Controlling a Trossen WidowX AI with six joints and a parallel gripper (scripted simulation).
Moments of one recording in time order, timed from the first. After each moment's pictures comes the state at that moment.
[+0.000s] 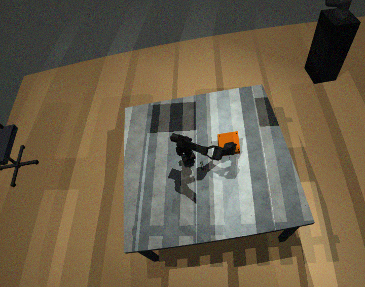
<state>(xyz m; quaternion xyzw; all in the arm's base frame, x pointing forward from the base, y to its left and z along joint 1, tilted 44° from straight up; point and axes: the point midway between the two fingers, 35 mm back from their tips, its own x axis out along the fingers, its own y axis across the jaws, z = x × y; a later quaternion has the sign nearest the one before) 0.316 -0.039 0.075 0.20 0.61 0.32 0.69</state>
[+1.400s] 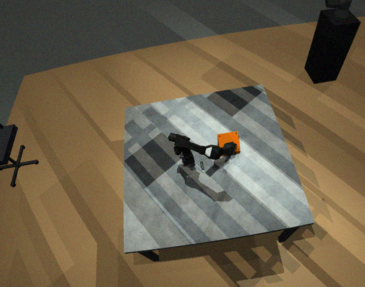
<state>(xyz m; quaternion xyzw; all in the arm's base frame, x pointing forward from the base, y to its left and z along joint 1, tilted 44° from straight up) 0.330 -0.045 0.070 0.20 0.61 0.32 0.69</state>
